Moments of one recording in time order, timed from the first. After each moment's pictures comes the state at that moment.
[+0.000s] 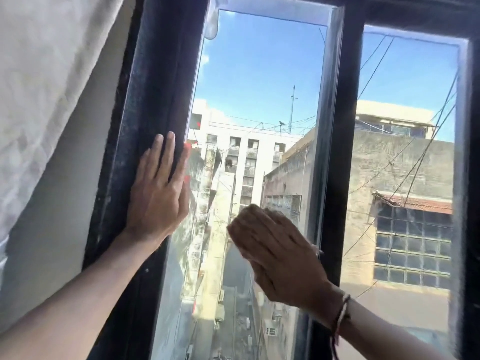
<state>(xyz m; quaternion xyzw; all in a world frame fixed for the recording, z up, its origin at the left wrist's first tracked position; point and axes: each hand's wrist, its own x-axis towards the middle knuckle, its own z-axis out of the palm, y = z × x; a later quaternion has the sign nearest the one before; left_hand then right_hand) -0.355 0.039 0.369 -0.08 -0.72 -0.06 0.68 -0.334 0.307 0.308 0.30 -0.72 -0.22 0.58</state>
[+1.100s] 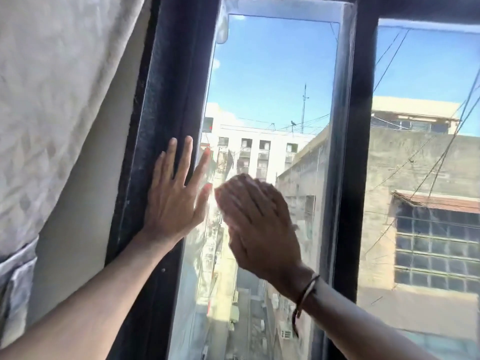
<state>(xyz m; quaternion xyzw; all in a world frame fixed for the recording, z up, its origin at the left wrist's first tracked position) -0.354 0.029 0.371 -0.08 -0.75 -0.03 0.65 -0.366 0.234 0.338 0.28 -0.69 -0.11 0.66</state>
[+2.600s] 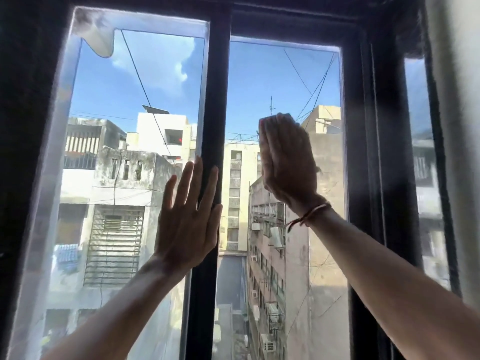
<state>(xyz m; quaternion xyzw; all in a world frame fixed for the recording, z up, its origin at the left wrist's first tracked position) -0.362 0.294 0.383 -0.16 -0.71 -0.03 0.69 -0.331 0.511 0.487 0.11 -0.70 -0.08 0.70</state>
